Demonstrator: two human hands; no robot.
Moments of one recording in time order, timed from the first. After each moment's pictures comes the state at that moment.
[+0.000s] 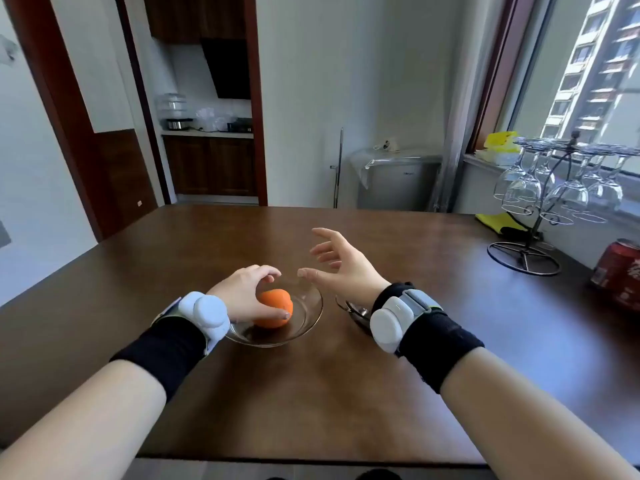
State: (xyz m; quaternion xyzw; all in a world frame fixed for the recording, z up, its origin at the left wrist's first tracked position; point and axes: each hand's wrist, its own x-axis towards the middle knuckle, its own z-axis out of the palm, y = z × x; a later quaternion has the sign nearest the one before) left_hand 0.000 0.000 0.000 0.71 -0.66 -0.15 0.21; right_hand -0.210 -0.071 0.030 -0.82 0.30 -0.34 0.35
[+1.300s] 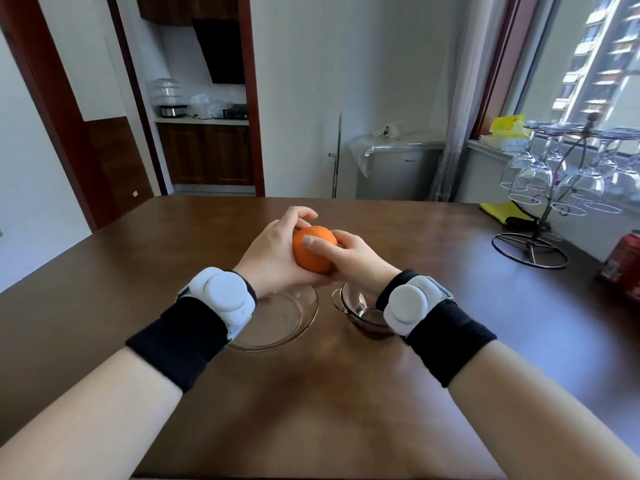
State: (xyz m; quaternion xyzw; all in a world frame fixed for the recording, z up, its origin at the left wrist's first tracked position) left_hand -0.067 -0.026 0.051 0.60 -0.69 -0.07 0.39; right_hand -0.212 -0.083 0.048 -0.67 0.32 -0.31 0.59
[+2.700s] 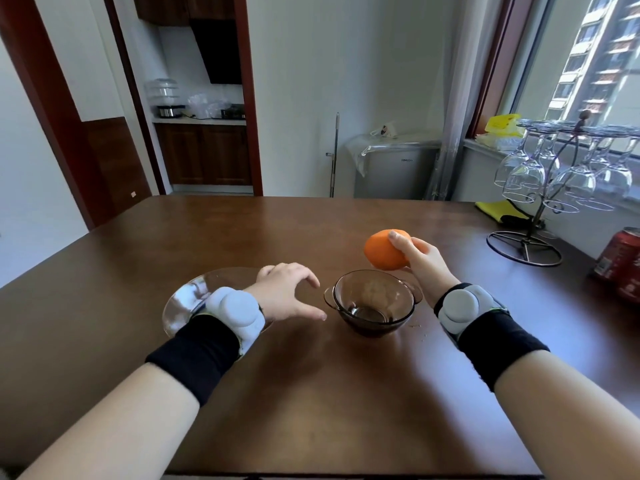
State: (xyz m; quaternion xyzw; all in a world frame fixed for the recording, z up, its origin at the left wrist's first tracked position) left_hand -0.072 -0.038 0.000 0.67 -0.72 -0.10 0.14; right_hand -0.305 -0.133 0.016 -0.60 0.44 -0.45 0.50
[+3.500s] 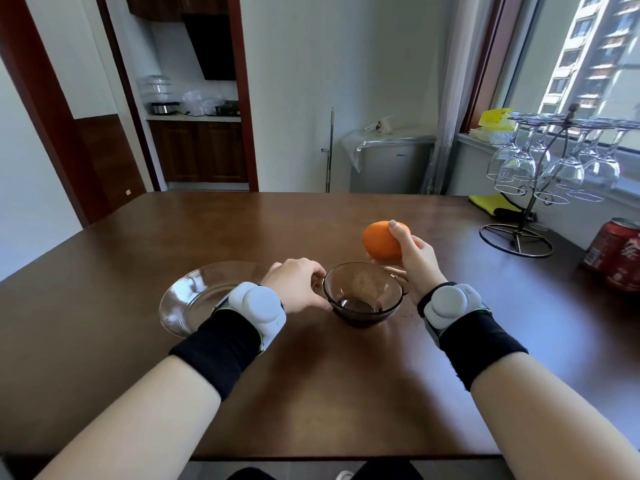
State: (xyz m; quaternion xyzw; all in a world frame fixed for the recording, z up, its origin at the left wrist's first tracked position) left_hand -0.105 -0.039 0.005 0.70 -0.69 -0.09 0.18; right_hand -0.299 -0.115 0.017 -0.49 0.43 -0.49 0.58
